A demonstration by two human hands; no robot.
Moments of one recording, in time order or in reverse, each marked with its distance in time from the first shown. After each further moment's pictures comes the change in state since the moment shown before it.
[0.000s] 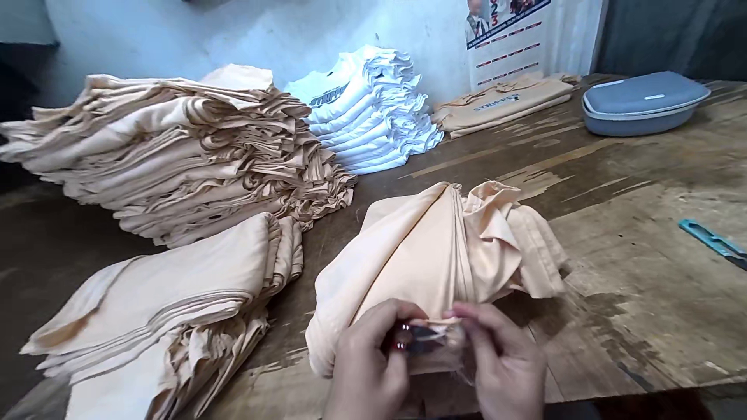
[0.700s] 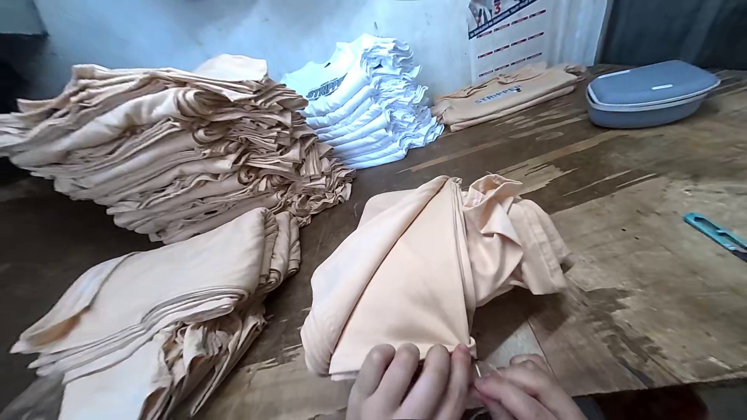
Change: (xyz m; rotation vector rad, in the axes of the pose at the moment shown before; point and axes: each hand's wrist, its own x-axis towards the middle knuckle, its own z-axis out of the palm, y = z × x) left_hand -0.026 0.018 0.018 0.688 0.131 0.585; right_hand -0.038 -0.025 -0.051 -0.424 -0.179 -0.200
